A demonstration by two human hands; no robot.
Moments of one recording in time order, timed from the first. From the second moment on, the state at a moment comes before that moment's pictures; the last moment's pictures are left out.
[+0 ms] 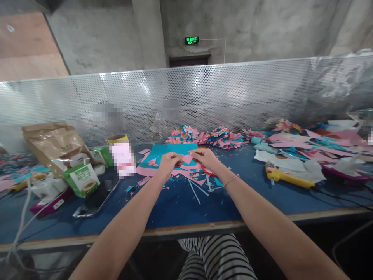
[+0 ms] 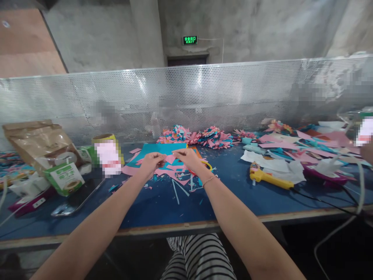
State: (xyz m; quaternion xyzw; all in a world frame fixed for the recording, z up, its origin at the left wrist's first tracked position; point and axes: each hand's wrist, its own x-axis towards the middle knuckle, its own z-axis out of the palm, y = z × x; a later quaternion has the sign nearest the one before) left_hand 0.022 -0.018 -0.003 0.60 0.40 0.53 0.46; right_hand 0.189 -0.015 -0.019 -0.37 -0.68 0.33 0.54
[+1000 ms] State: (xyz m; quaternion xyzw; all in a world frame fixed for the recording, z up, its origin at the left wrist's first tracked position) left_hand 0.026 -0.020 -0.007 0.61 0.33 0.54 0.48; right_hand 0.177 -0.021 -0.018 -0.35 -0.63 0.43 0.55
